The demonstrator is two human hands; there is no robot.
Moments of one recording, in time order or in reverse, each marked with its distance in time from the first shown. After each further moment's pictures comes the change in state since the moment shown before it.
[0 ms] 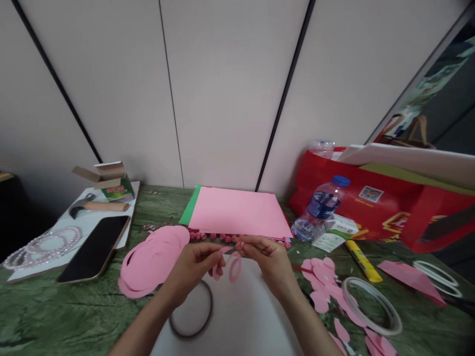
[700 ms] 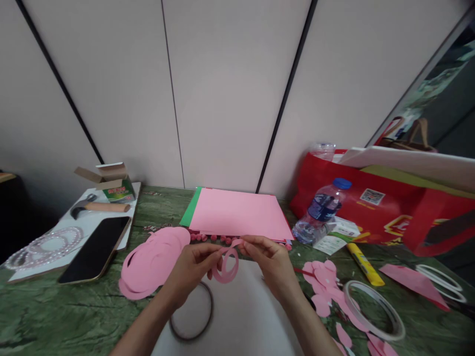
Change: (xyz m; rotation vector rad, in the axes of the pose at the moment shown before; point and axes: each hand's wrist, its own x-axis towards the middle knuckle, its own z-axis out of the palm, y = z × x) left_hand 0.001 -0.001 -0.001 -0.023 0.081 -0.025; right_hand -0.001 -0.003 -0.001 -0.026 0.025 -0.014
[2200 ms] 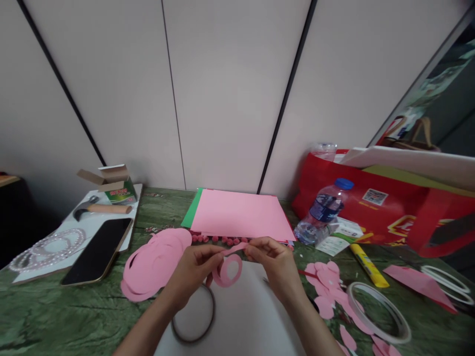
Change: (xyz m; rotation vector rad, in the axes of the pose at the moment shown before) left_hand -0.001 -0.002 0.000 -0.011 -0.013 -0.030; right_hand 0.000 -0.001 -0.001 -0.047 0.062 -0.026
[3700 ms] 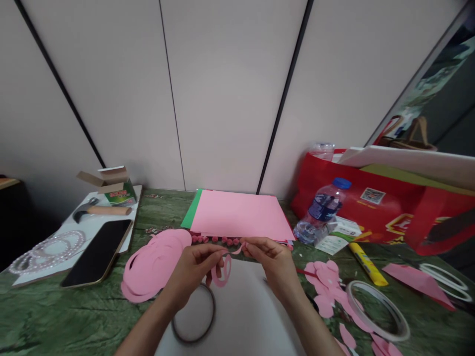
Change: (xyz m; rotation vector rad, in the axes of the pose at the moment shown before) left_hand 0.001 0.004 0.002 -0.080 0.047 -0.016; right_hand 0.004 0.008 -0.002 0.055 -0.058 0.000
